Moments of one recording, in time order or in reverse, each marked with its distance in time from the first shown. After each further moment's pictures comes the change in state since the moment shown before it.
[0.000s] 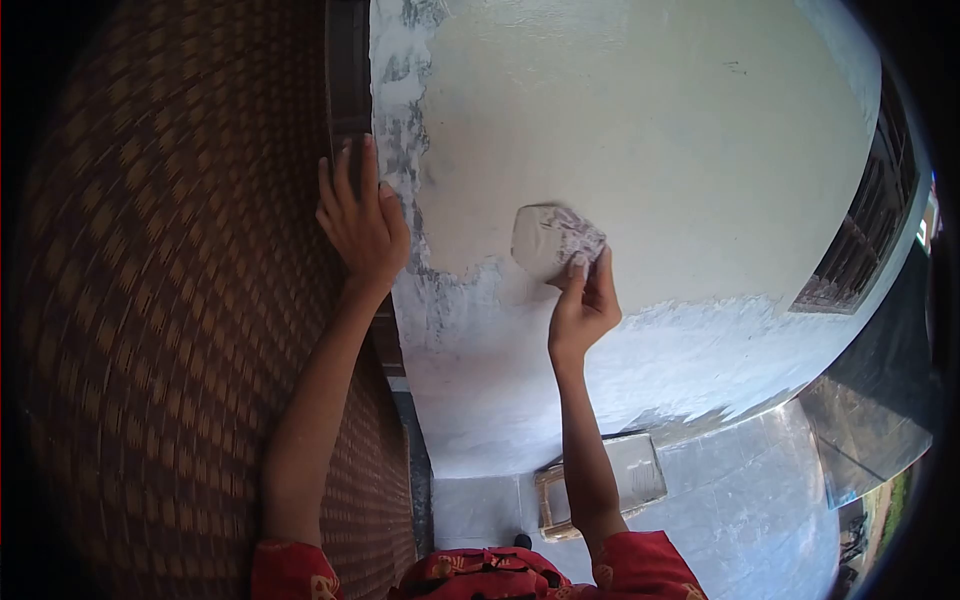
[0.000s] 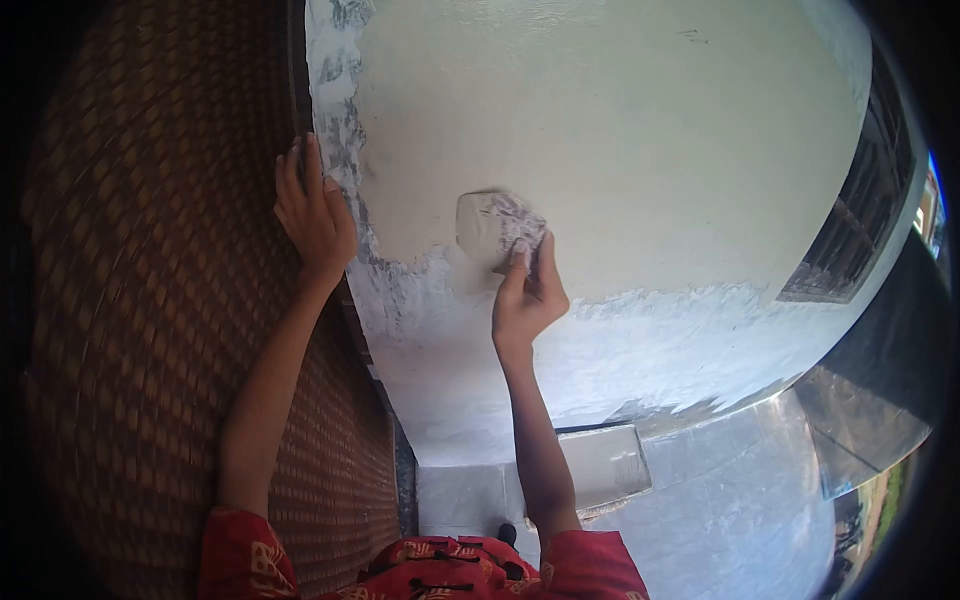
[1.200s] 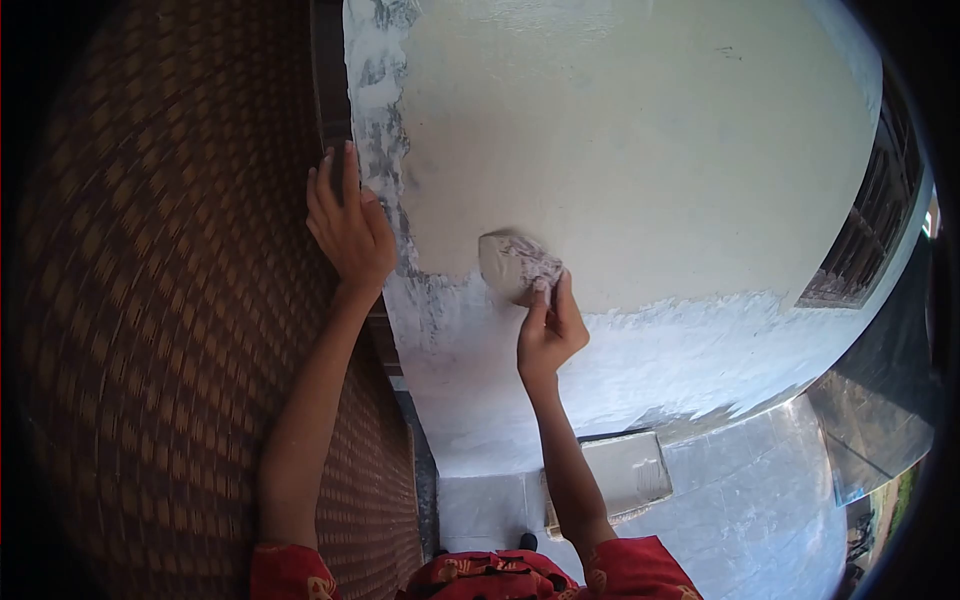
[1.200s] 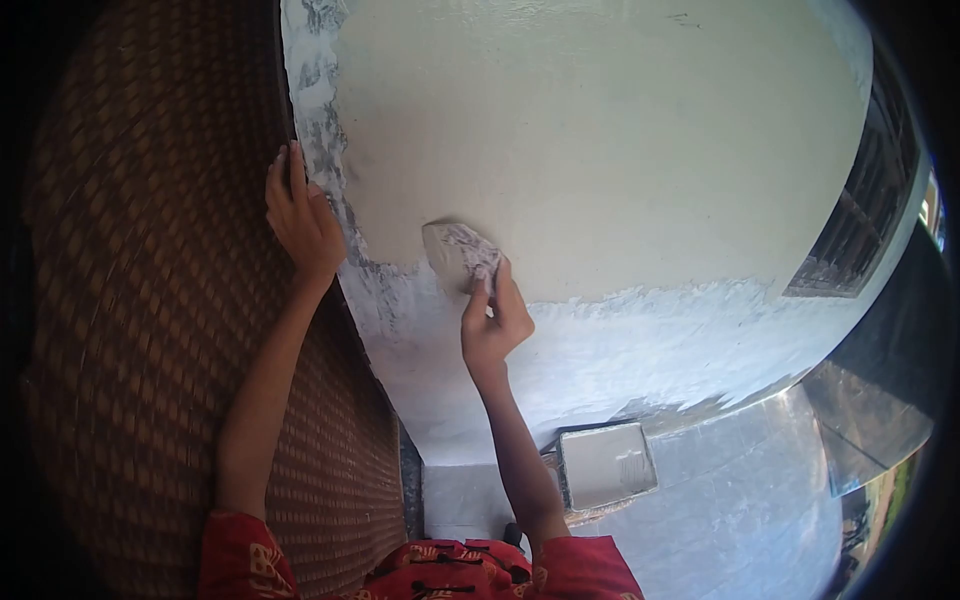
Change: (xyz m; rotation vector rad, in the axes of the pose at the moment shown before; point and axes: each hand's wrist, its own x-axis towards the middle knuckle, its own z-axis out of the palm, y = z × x) left_hand -0.002 -0.002 0.005 -0.107 0.042 -0.014; right_hand -0.038 0.012 -0.005 -0.110 -0.085 -0.102
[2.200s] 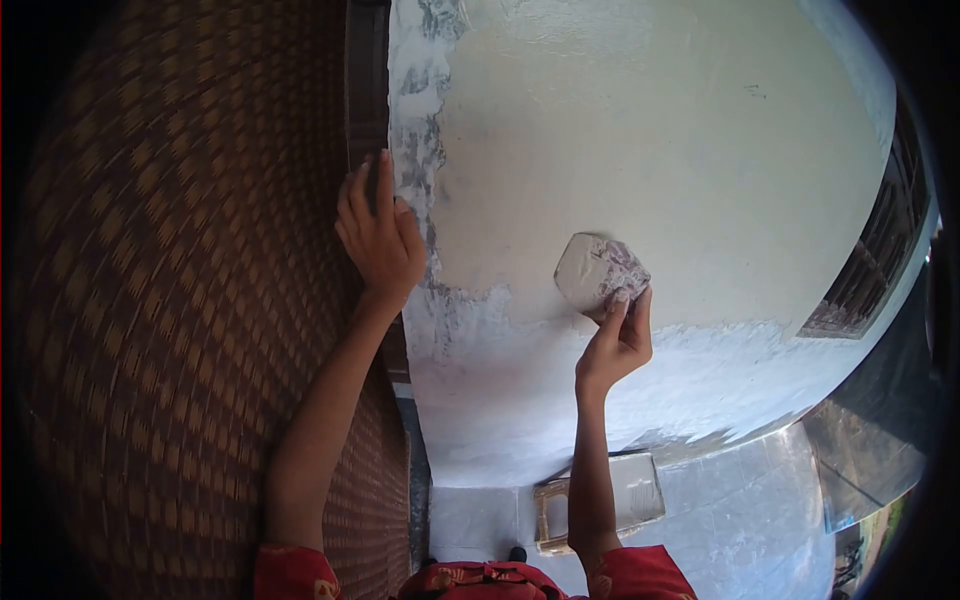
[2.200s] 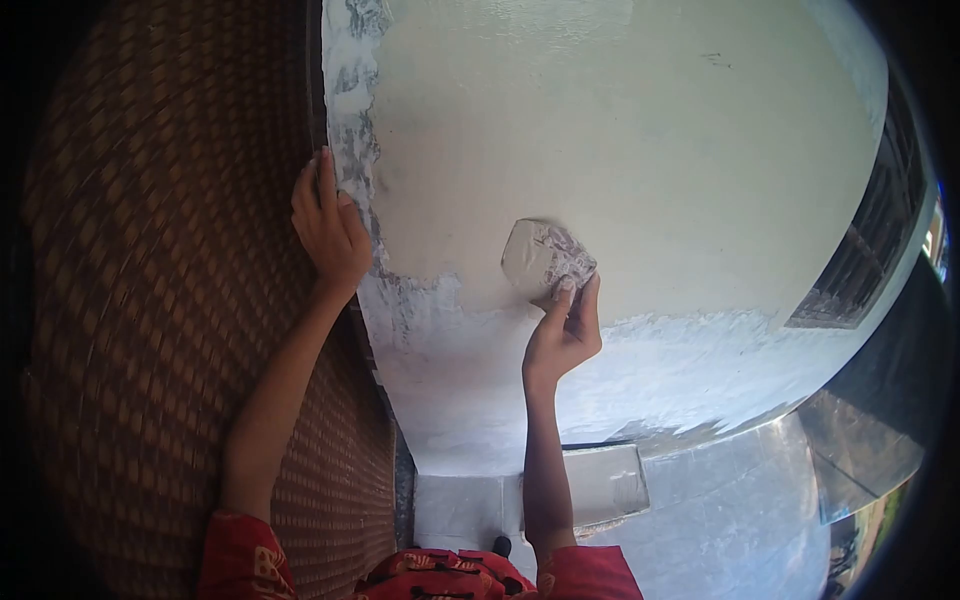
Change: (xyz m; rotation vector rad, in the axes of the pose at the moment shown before) left_hand -0.002 0.000 0.003 -0.033 0.035 -0.001; right_hand 0.047 -0.022 -0.016 0.242 0.150 0.230
